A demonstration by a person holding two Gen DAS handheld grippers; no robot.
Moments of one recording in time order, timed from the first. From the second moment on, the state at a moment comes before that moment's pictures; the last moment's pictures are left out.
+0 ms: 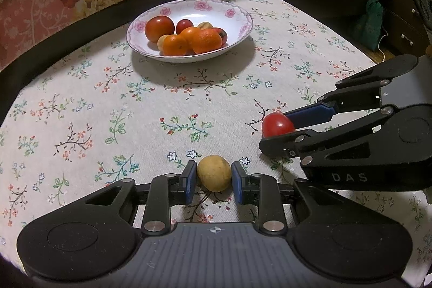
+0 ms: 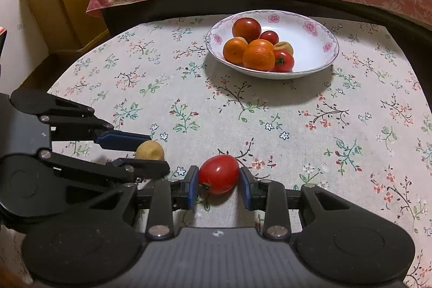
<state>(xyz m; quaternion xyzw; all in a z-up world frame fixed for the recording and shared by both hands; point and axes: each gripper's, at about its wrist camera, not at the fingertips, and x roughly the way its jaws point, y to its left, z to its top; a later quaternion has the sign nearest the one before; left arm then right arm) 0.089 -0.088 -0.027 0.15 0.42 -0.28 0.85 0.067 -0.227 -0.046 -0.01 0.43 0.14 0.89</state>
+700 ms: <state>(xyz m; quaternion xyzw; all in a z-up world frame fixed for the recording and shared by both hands) 0.100 -0.086 -0.022 0.14 0.41 -0.26 0.86 0.070 -0.232 -0.035 0.01 0.41 0.14 0.90</state>
